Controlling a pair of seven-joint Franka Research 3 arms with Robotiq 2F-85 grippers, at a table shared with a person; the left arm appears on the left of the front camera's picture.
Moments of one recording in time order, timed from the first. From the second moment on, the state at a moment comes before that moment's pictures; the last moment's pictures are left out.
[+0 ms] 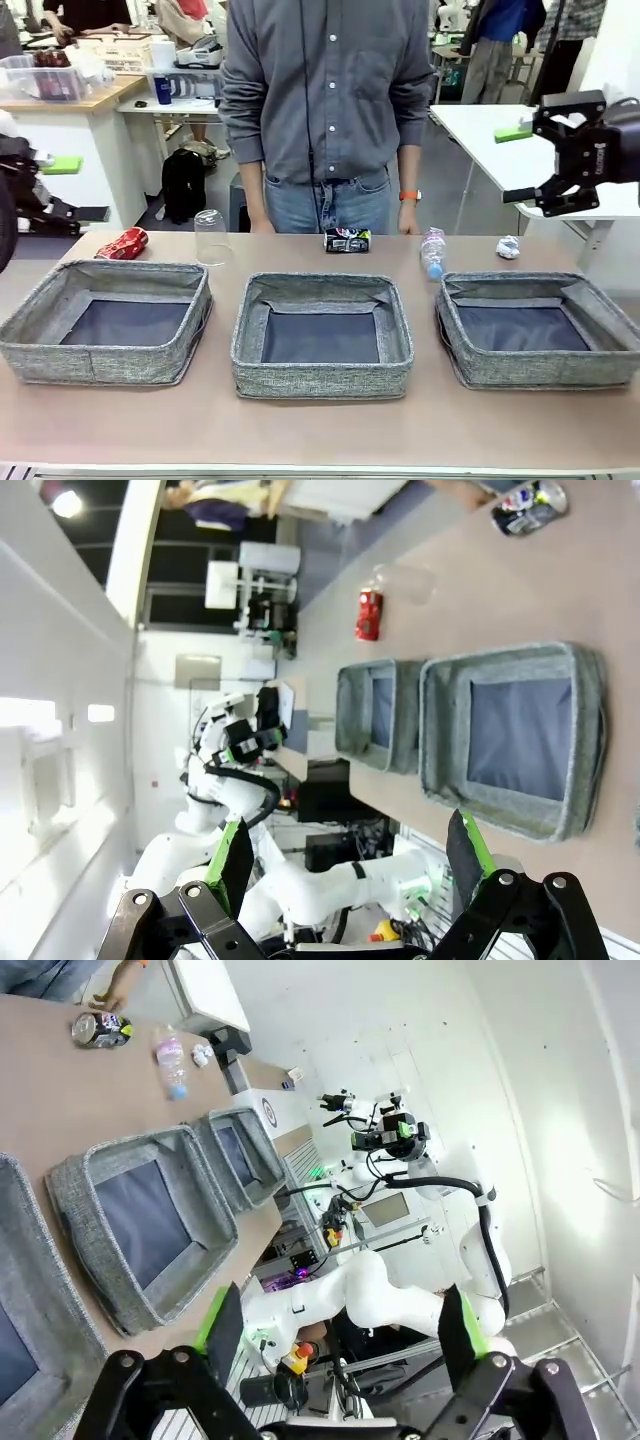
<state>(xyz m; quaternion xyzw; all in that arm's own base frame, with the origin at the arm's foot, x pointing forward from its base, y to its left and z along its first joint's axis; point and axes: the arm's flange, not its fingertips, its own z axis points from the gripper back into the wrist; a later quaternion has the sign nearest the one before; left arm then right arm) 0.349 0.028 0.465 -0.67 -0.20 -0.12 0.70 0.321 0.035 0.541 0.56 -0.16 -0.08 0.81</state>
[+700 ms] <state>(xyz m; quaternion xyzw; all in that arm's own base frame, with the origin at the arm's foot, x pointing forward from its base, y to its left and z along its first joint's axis) 0.348 0.026 0.466 -0.67 -0.20 -0.12 0.71 0.319 0.032 0.543 0.56 -0.16 -0.08 0.81</state>
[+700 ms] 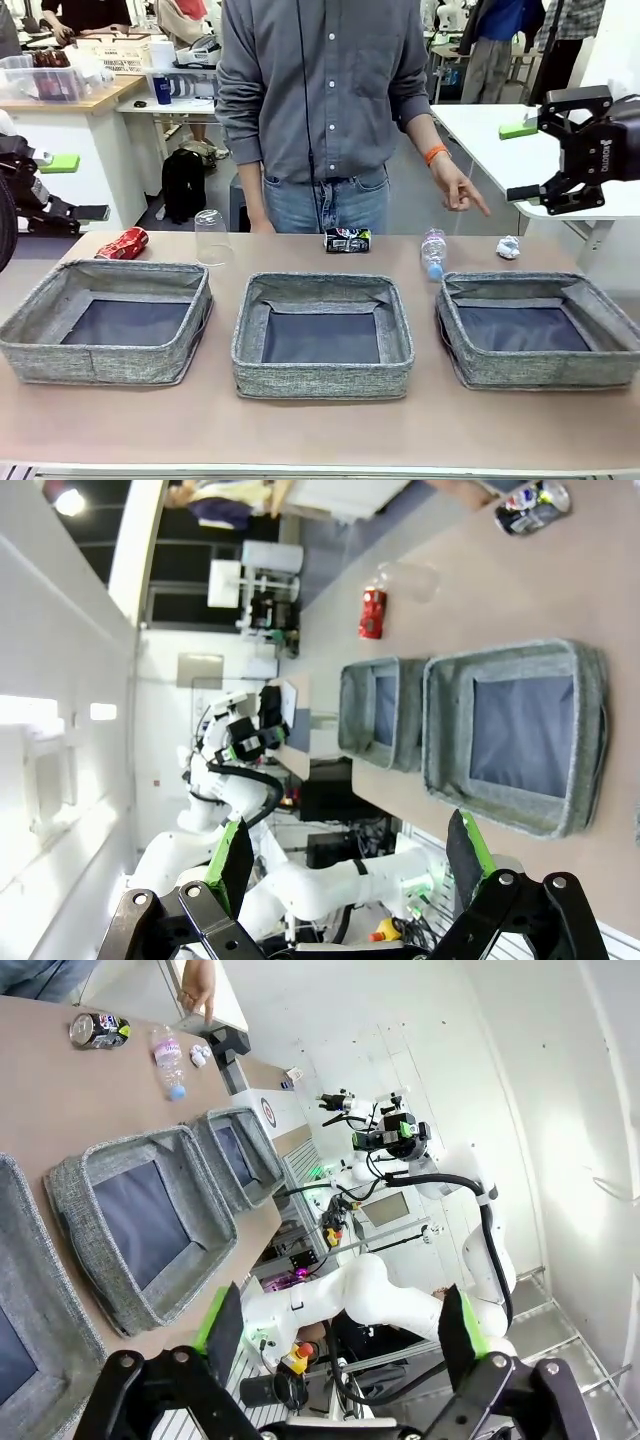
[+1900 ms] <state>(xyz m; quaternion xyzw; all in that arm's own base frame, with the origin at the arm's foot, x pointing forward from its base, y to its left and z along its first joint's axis) 0.348 0.027 0.466 -0.67 -0.20 -0.12 0.70 0.358 0.016 0.547 0.12 -0.34 -0.06 0.93</state>
